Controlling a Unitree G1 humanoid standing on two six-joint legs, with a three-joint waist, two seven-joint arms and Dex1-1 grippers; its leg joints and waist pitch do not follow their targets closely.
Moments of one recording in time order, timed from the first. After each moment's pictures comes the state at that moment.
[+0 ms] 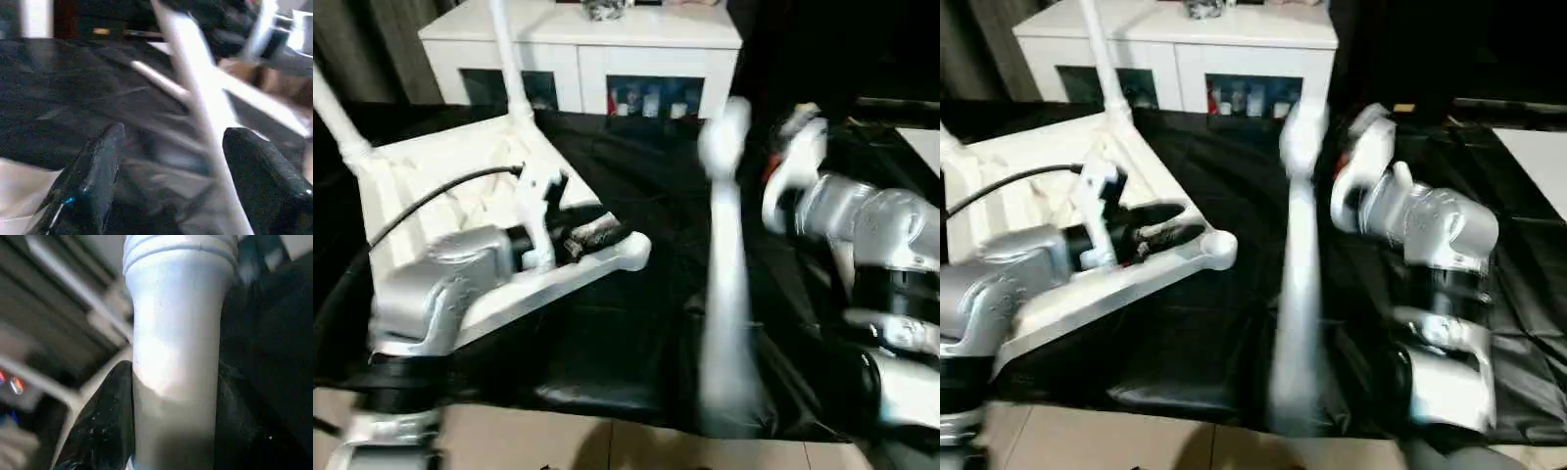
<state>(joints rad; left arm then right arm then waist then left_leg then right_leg) -0.49 0.25 0.01 -0.10 -0.51 0.84 -0.69 -0.92 -0.12 -0.59 0.36 0.56 0.92 0.16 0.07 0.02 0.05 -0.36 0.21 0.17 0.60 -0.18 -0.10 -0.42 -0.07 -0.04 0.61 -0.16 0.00</state>
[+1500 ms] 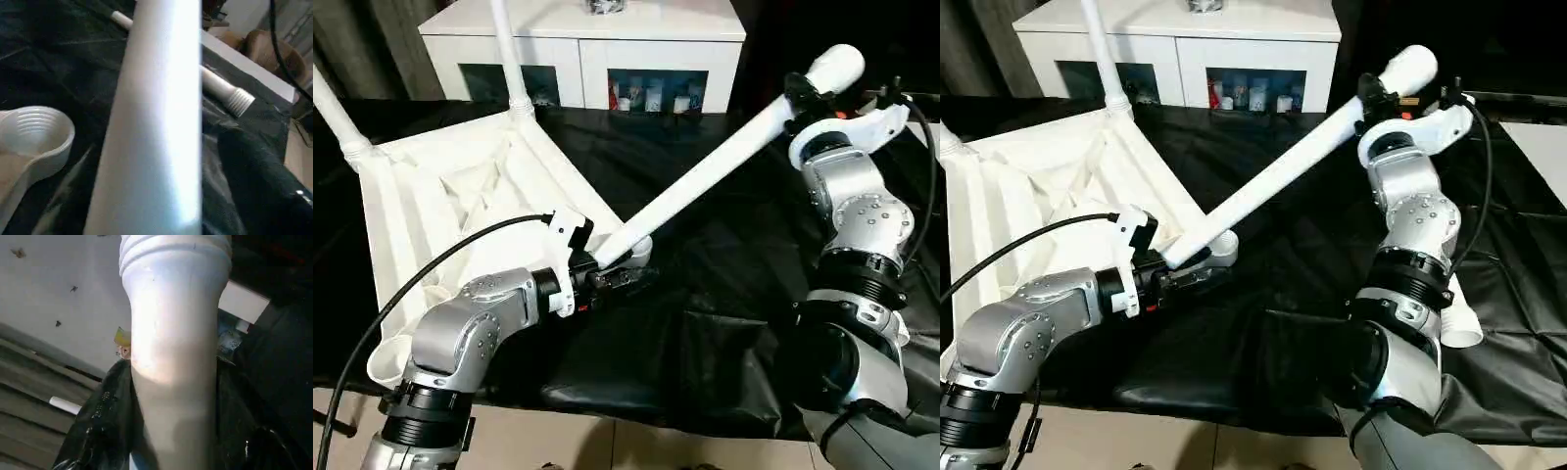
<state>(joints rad) -0.37 0.31 -0.08 -0.09 -0.51 0.77 -0.75 -1.00 -0.02 -0.78 0.46 0.76 0.51 -0.07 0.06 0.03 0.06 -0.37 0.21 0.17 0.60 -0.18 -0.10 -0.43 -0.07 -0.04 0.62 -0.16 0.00</state>
